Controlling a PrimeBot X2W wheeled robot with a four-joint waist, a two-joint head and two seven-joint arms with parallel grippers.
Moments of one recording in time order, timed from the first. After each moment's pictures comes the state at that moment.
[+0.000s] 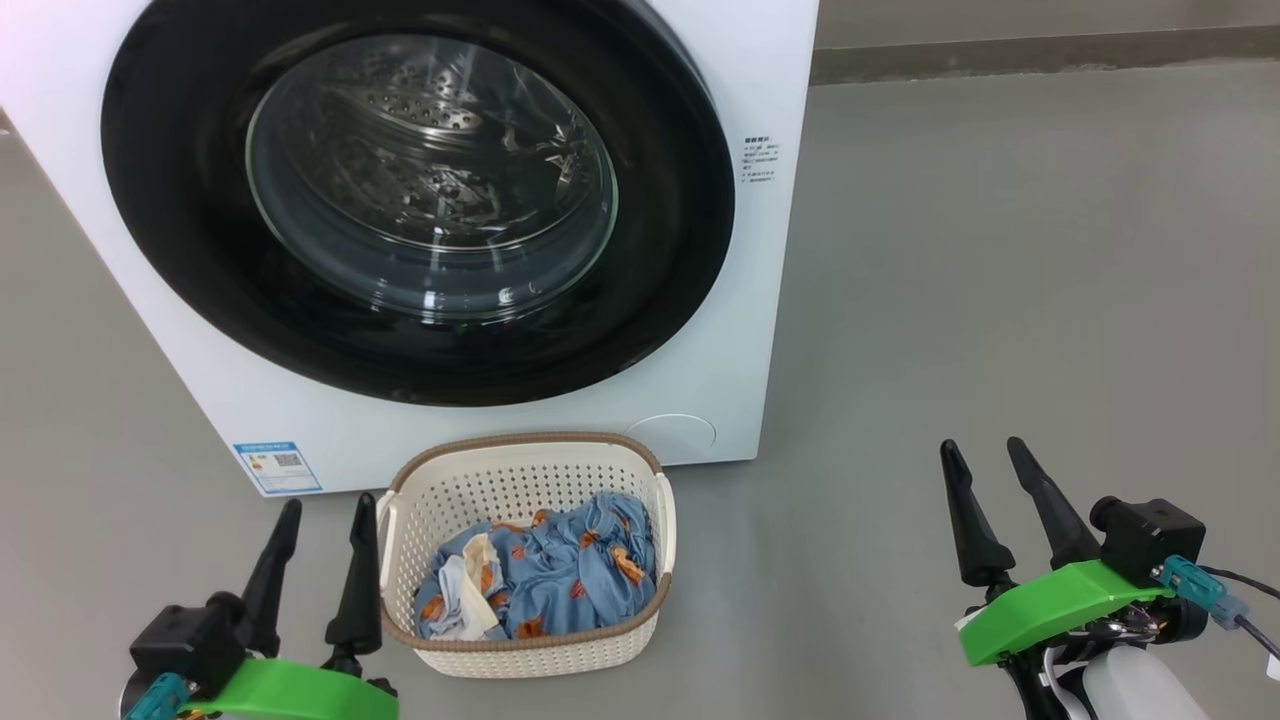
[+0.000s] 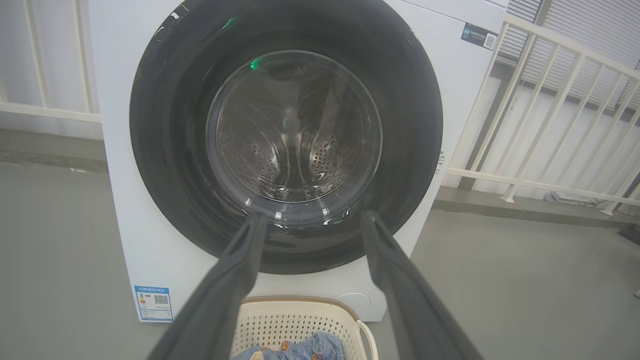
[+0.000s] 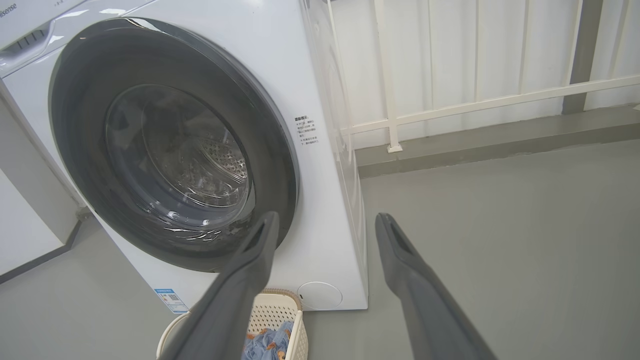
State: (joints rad) left arm -0.14 0.12 -0.12 0.32 -0.42 -0.13 -0.25; right arm -0.18 -0.10 0.12 0.40 0.41 0.13 -0.25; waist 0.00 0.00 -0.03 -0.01
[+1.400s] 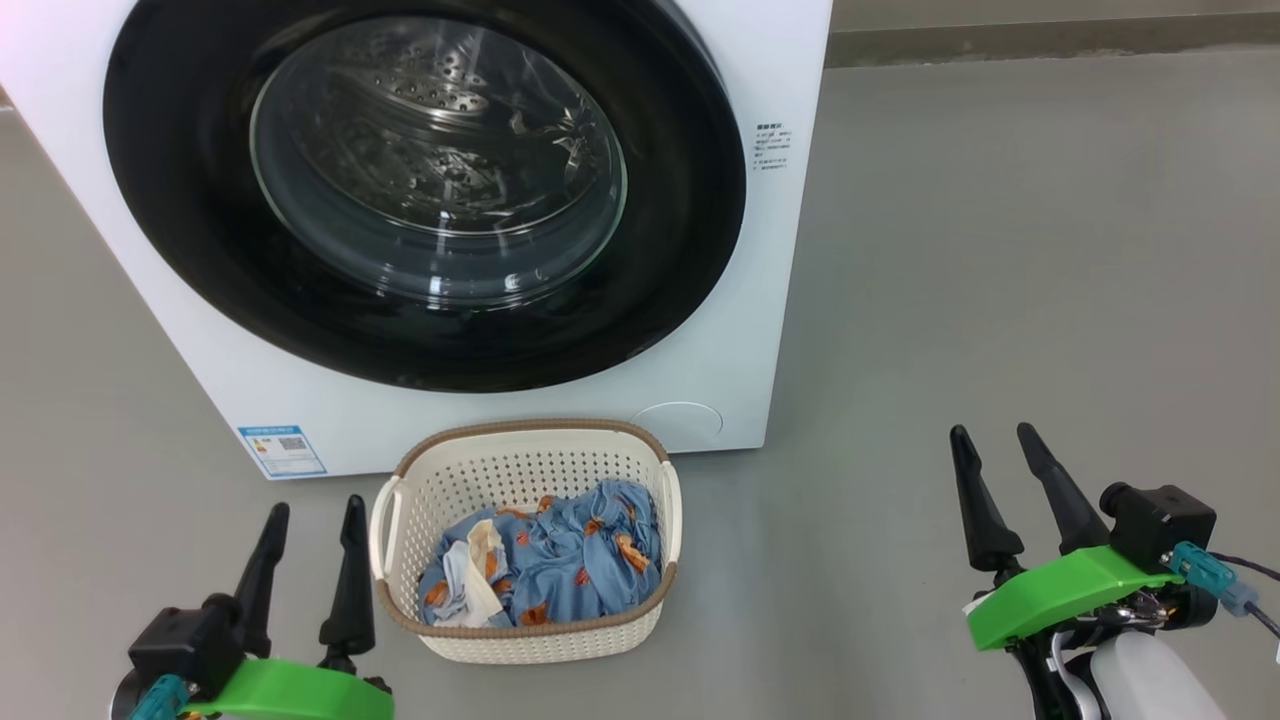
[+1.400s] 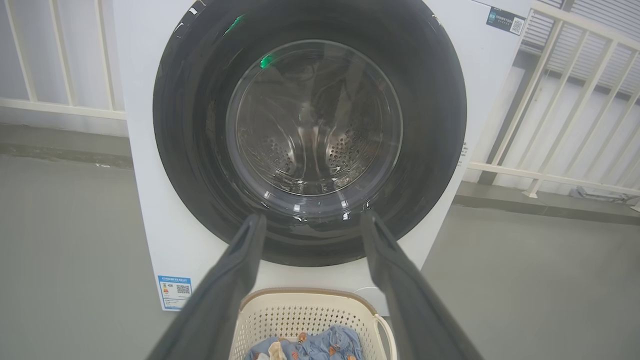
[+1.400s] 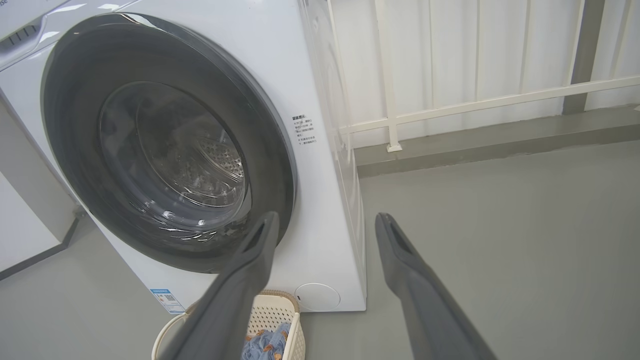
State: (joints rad) left arm -0.14 0.10 -0.07 0.33 -0.36 -0.12 -0.25; right arm -0.20 -0.11 0.11 0.41 0.41 0.13 -0.25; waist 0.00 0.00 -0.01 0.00
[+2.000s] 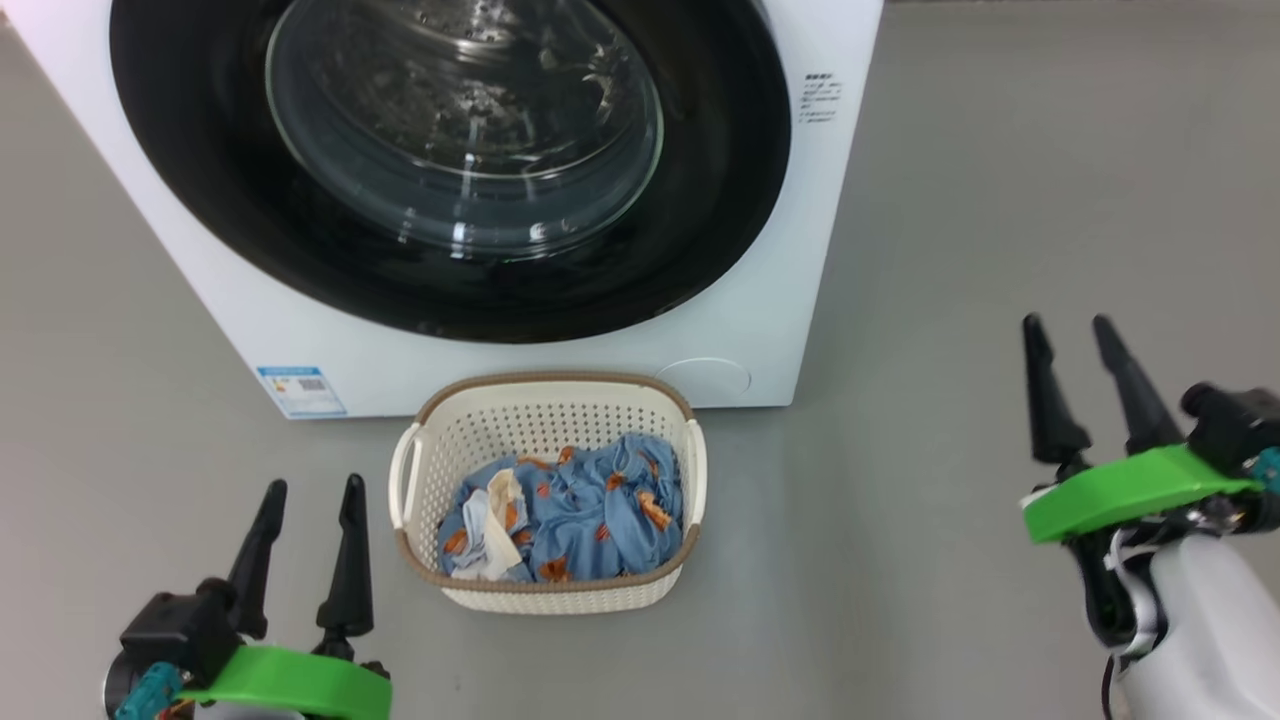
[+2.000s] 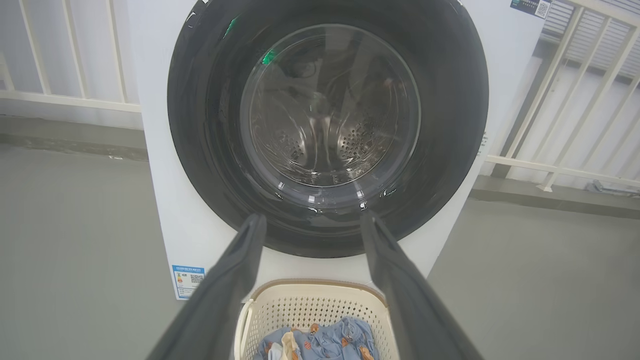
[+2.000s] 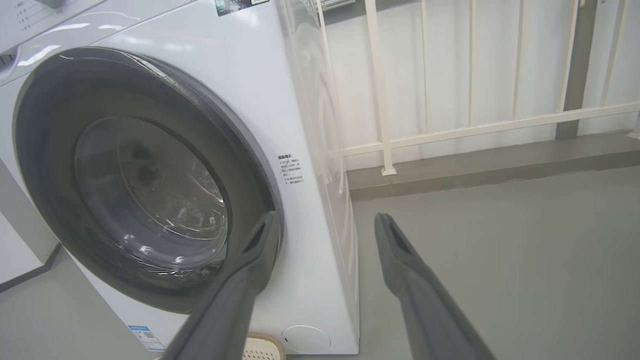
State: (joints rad) left arm -0.15 0.11 -0.09 0.29 -0.36 -0.12 -0.25; right arm -0.33 -0.16 0.05 0.42 0.43 0.13 -0.25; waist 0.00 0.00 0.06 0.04
